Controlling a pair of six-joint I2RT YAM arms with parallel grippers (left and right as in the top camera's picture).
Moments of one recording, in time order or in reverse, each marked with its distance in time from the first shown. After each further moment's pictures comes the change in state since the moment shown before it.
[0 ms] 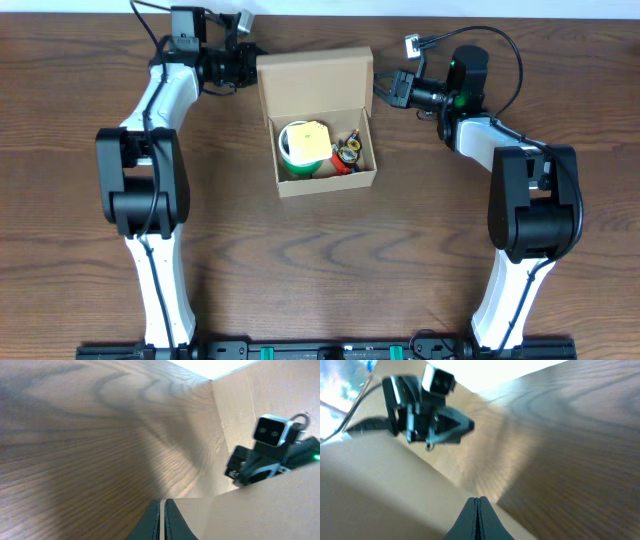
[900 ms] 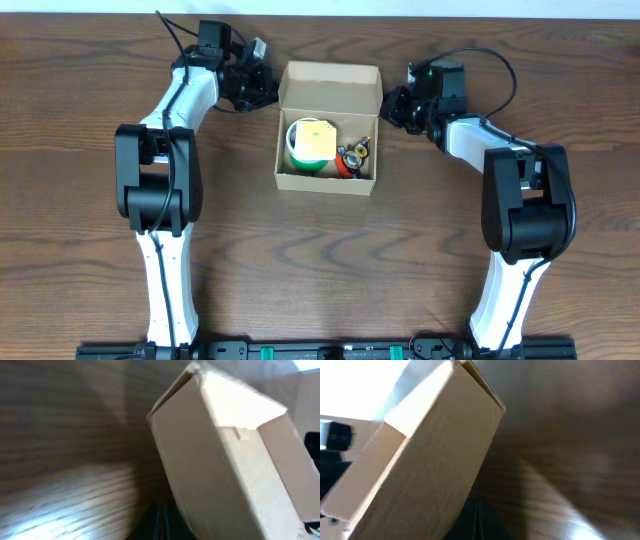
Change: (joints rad) left arm -0.067 0.062 -0.001 -0.171 -0.309 -0.051; right arm 0.048 0.000 0.000 -0.401 0.499 0.019
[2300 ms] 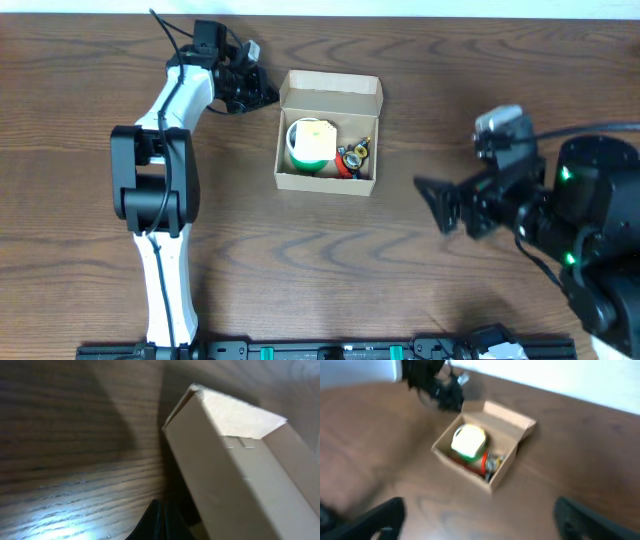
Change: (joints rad) left arm 0.011 -0.011 0.000 -0.085 -0.099 0.025; right arm 0.170 -1.137 0.208 -1.236 0.386 -0.712
